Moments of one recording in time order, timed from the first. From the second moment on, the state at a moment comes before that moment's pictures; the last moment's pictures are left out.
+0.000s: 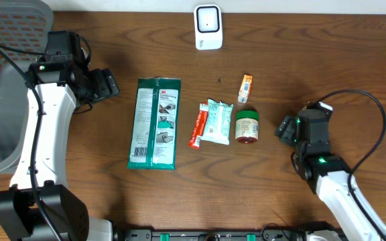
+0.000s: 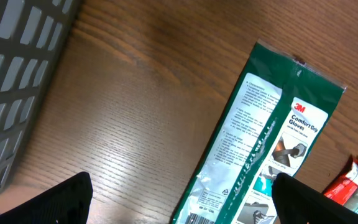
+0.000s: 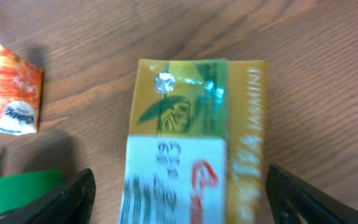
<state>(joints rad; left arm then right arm) 0.10 1.62 1.44 -1.03 0.04 -0.30 0.13 1.15 0.53 -0.21 0.25 0.49</state>
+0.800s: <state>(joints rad) 0.10 1.62 1.44 -1.03 0.04 -0.30 -0.02 1.01 1.13 -1.09 0.11 0.50</state>
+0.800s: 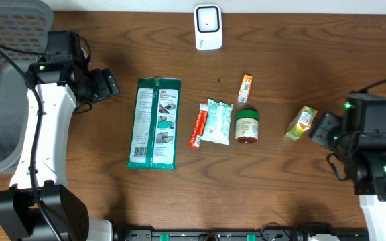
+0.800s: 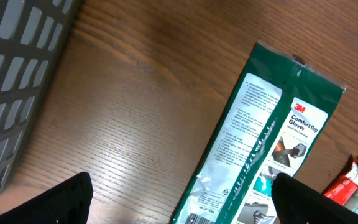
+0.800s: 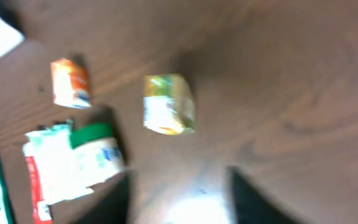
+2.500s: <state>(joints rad) 0.10 1.62 1.44 -1.03 0.04 -0.31 -0.34 1.01 0.21 -0.05 -0.41 0.72</state>
